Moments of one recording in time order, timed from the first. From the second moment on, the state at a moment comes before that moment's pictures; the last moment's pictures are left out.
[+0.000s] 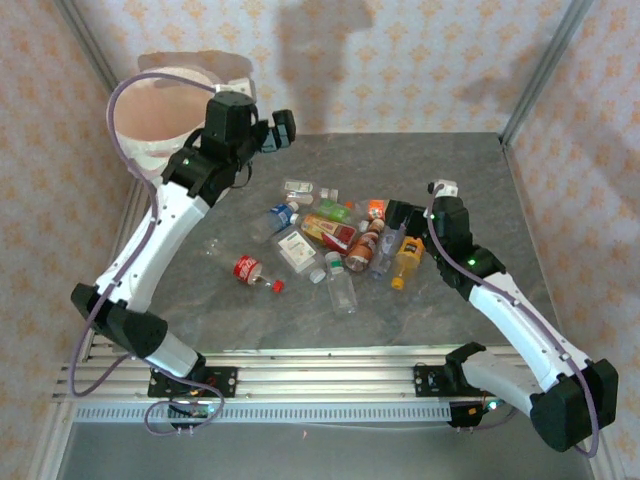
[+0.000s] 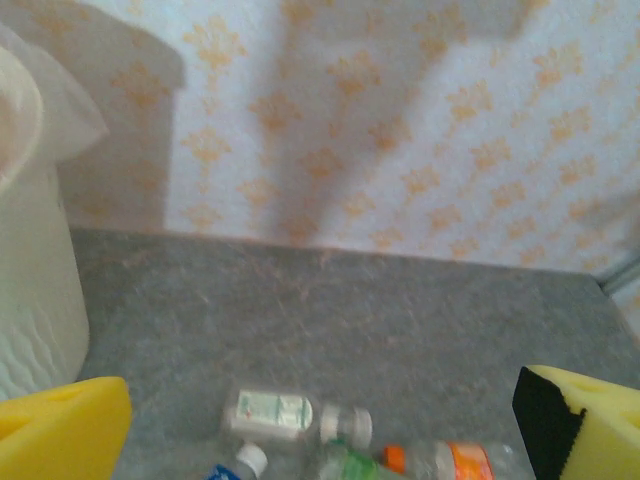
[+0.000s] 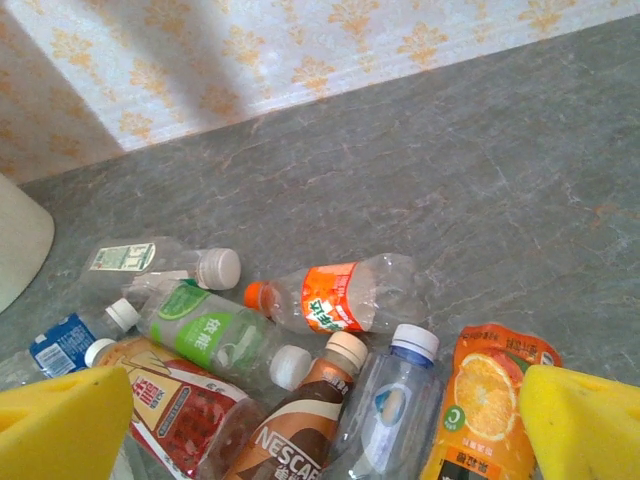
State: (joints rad) left arm -0.42 1.52 1.77 -0.68 -0.26 -0.44; right arm 0.40 0.99 0.80 -0.28 0.19 0.44
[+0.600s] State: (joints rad) left arm -0.27 1.22 1.11 -0.87 -0.39 -0.91; right arm 0.40 1.03 0.77 -0.28 0.23 0.47
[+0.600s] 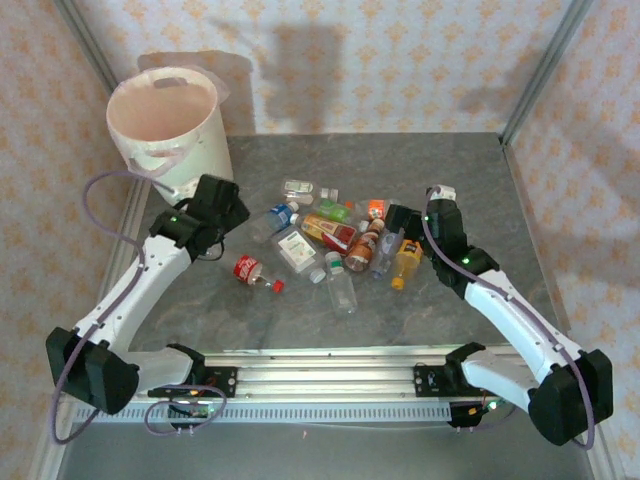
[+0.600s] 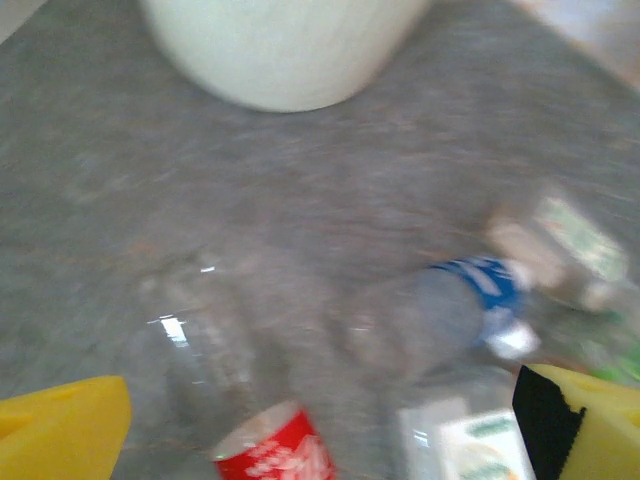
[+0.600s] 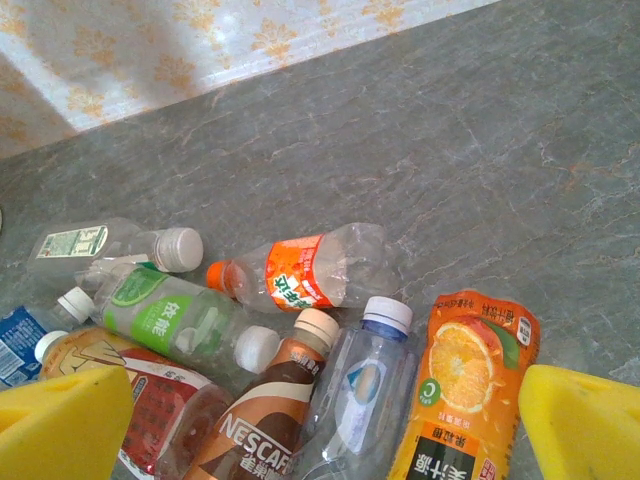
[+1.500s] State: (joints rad) left arm -0.03 1.46 0.88 -0.65 -0.16 -1.10; right arm 0.40 1.01 0.77 -0.30 0.24 0.47
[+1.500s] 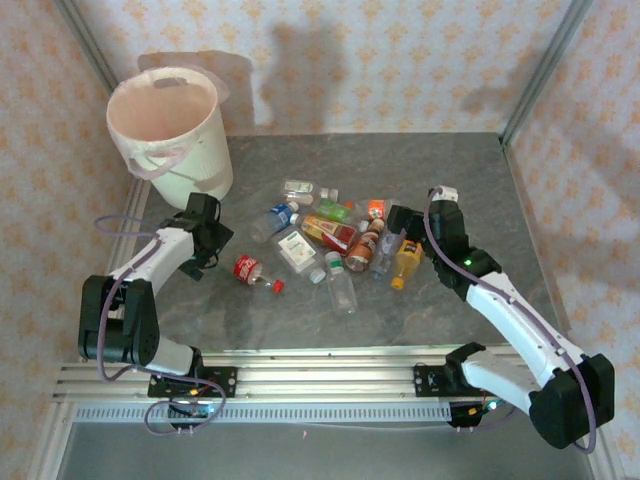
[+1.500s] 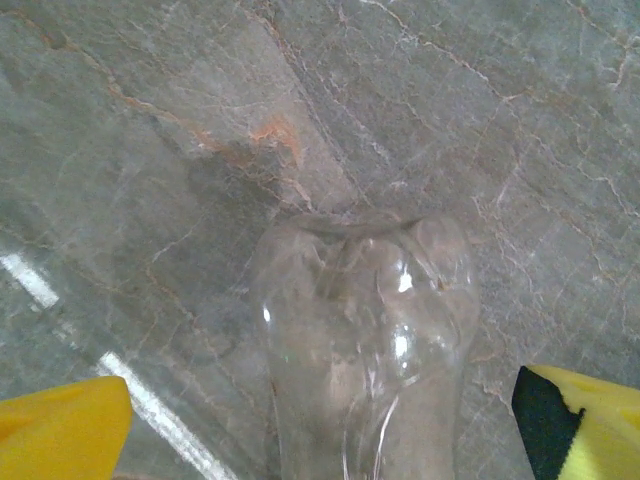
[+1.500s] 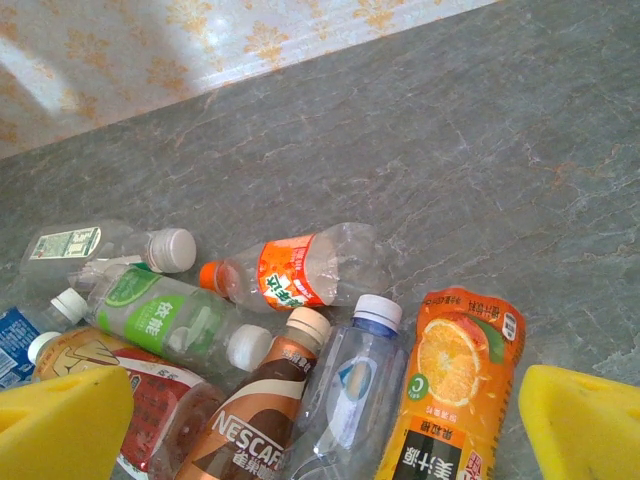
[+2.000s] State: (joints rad) left arm -0.03 1.56 0.84 -0.45 -0.10 -1.11; right arm 0.40 1.02 0.77 -0.30 0.24 0.47
